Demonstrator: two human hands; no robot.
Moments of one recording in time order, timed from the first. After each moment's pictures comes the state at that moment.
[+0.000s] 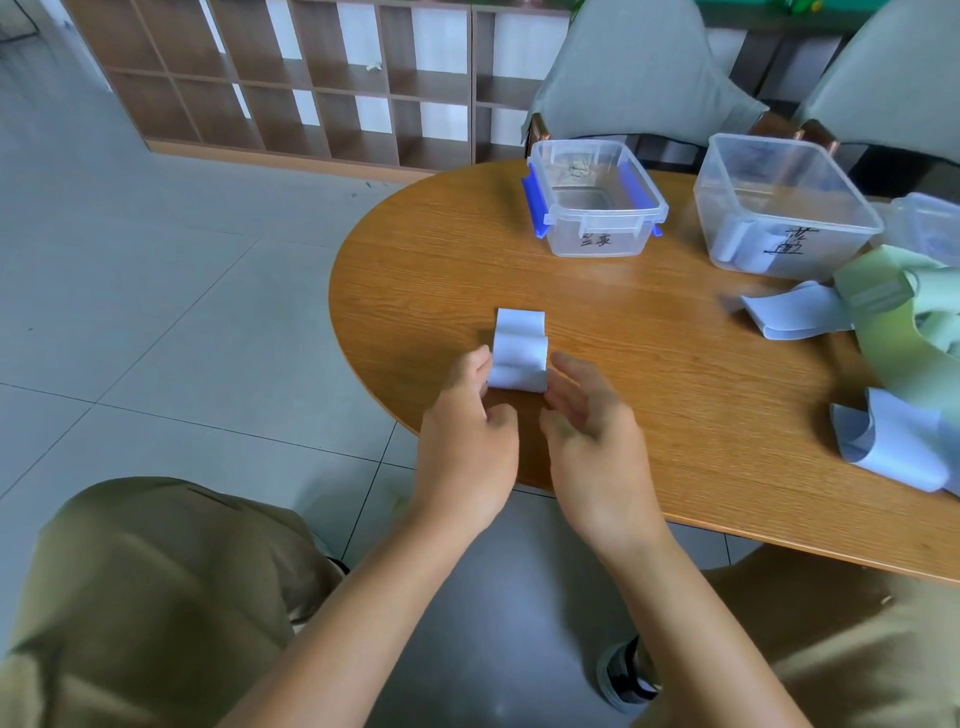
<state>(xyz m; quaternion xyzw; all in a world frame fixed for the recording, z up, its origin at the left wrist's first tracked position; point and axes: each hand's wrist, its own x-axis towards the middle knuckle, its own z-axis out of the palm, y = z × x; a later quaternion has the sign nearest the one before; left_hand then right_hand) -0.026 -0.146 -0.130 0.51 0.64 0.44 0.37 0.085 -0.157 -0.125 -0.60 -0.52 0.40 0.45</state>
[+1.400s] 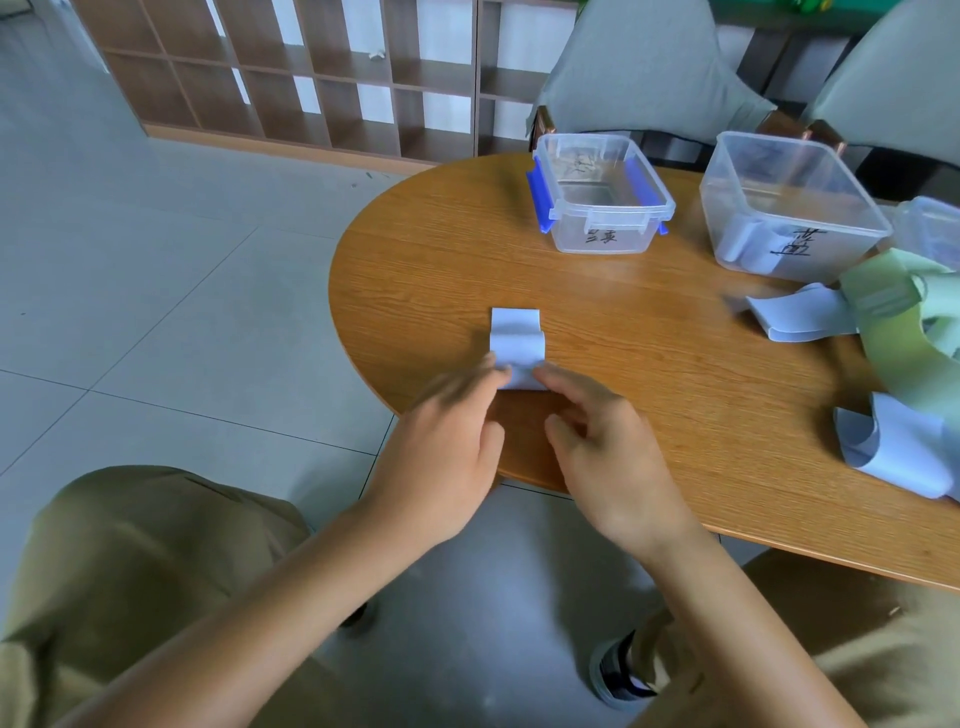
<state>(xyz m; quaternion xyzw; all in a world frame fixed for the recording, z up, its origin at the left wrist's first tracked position) -0.060 -0.152 -0.140 0.74 0.59 0.29 0.16 0.105 -0.148 -0.130 -0.59 -0.68 0.30 0.33</state>
